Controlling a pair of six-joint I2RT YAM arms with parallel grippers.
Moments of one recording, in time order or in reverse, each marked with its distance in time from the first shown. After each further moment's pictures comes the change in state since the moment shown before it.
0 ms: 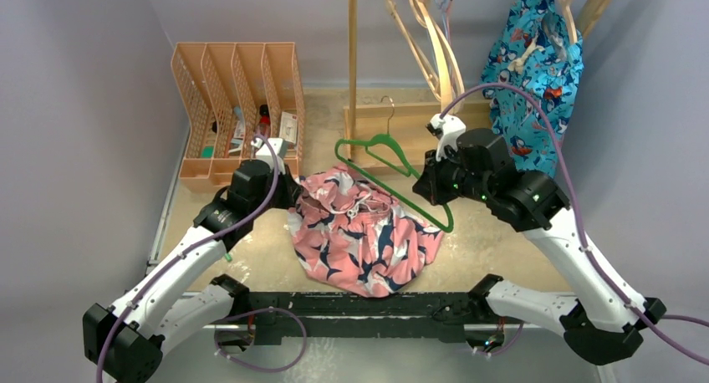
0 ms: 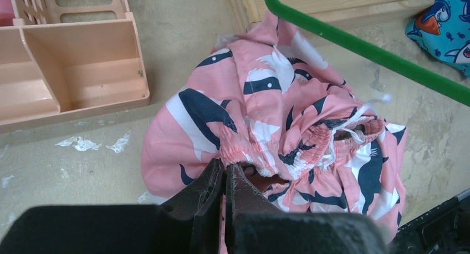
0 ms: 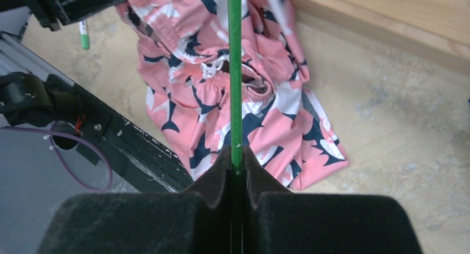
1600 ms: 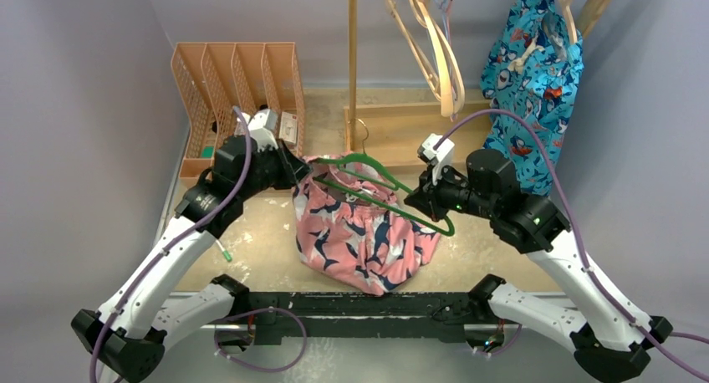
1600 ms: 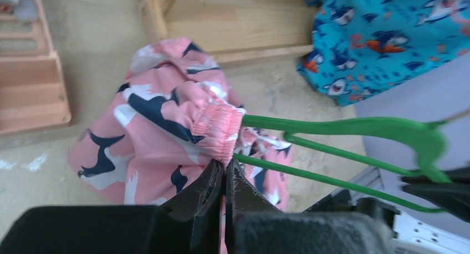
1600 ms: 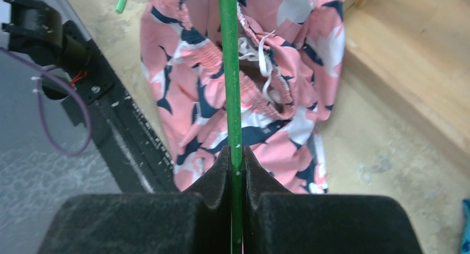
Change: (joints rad) left arm 0.000 0.039 0.261 -0.127 0.122 -0.216; right arm 0.002 -0.156 -0.190 0.182 -0.227 -0.256
